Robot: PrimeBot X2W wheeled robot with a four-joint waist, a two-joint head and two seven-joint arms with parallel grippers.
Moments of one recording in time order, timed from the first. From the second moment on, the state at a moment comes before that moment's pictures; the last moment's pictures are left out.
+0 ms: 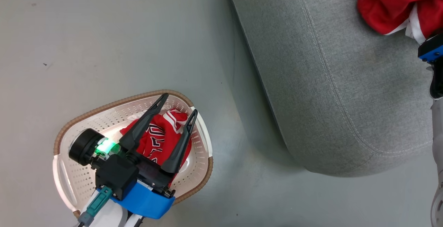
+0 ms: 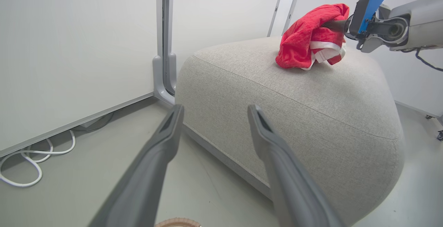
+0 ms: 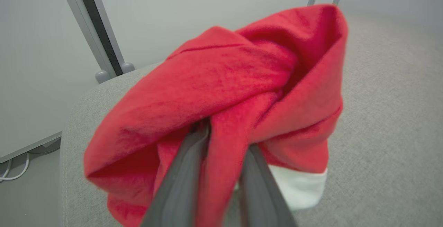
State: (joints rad) left arm -0.24 0.37 -0.49 -0.07 -0.24 -0.11 -0.24; right arm -1.04 -0.24 -0.42 1.06 0.07 0.13 -0.26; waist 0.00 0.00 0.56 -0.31
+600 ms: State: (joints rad) left arm -0.25 0.28 -0.49 0.02 -0.27 -0.11 -0.26; right arm -0.95 -0.23 -0.42 1.09 -0.01 0.13 -0.26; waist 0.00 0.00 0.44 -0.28
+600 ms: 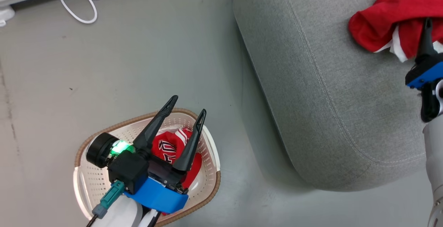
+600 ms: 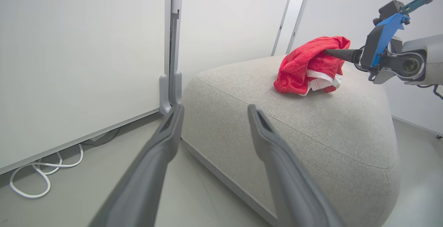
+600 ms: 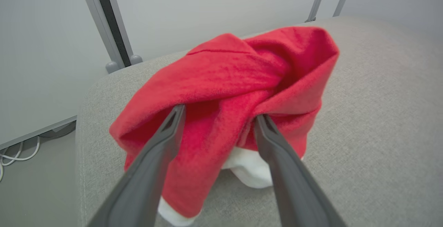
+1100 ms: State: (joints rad) left arm -0.16 0.16 -0.42 0.09 -0.29 -0.12 -0.26; right arm -0.79 -0.22 -0.37 1.04 -0.02 0.13 -0.26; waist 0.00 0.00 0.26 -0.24
